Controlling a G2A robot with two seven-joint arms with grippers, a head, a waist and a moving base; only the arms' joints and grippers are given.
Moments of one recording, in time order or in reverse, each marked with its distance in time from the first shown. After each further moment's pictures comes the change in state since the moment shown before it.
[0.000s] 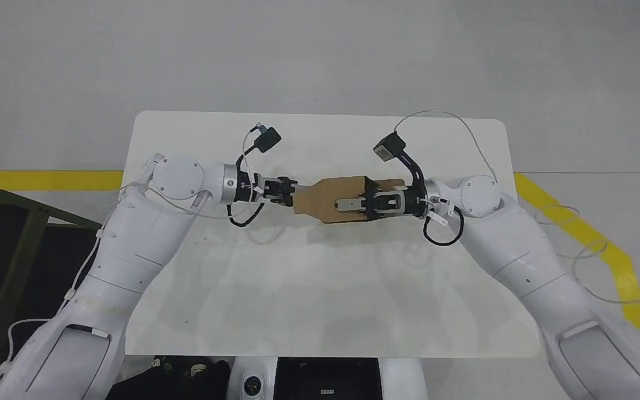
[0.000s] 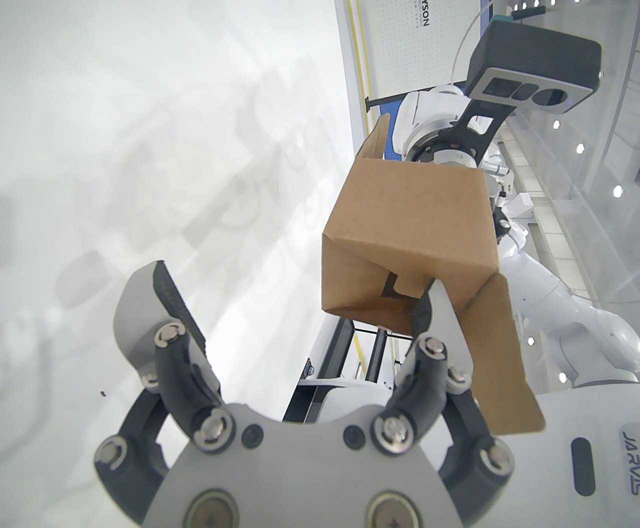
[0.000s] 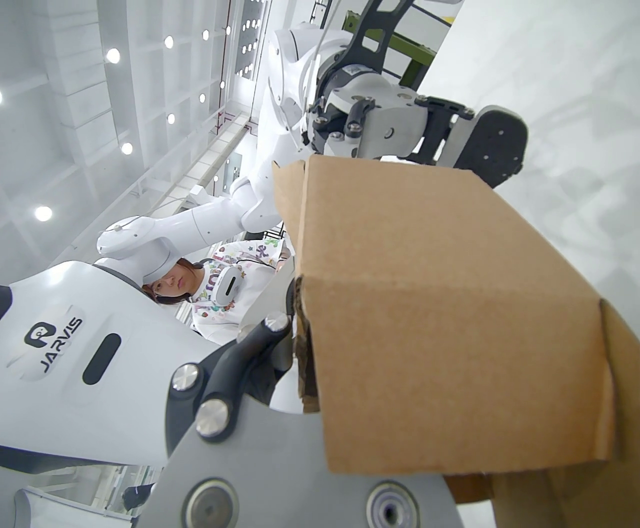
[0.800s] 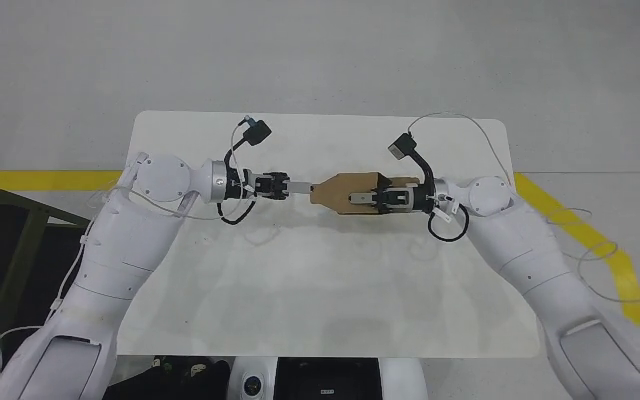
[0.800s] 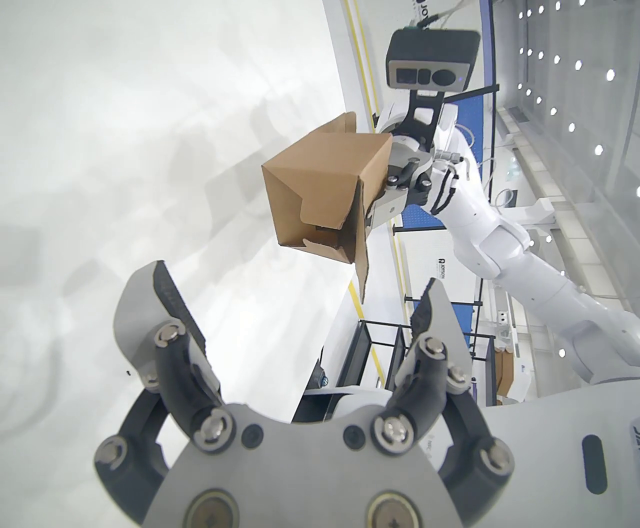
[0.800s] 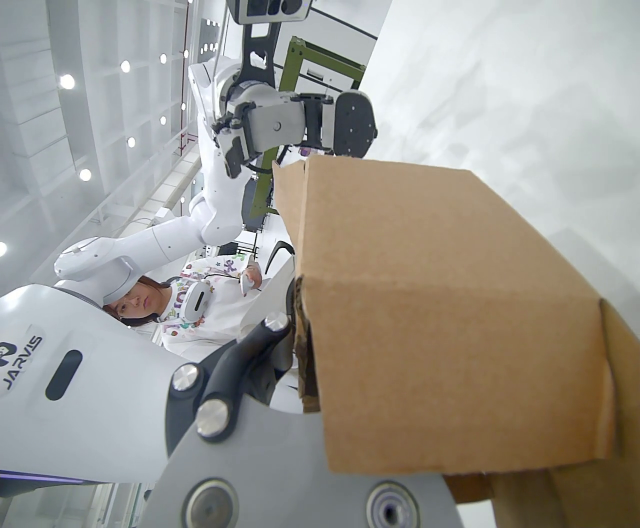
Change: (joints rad) left arm 0.039 0.028 -0.058 -0.113 0.076 0.018 0.010; right arm 0.012 -0.007 0.017 0.118 -0.092 -0.026 -0.026
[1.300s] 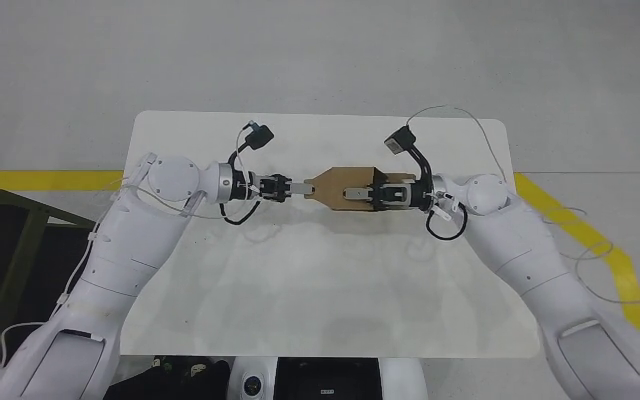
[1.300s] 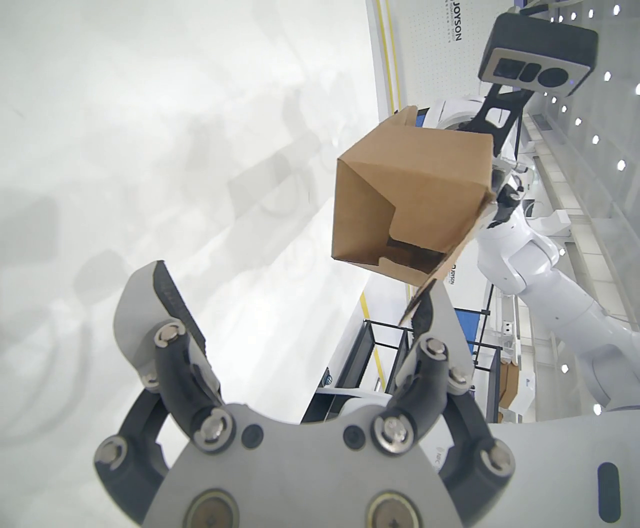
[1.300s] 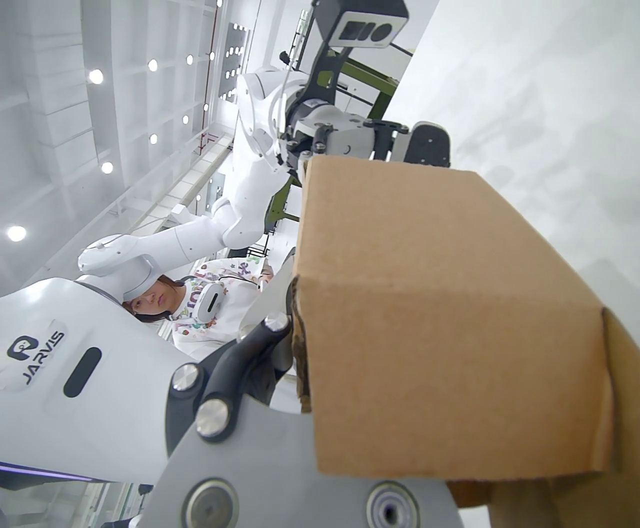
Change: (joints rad) left arm -0.020 -0.009 0.037 0.065 0.019 0.025 0.025; right arm -0.013 -0.007 0.021 -0.074 0.054 -0.002 -0.002
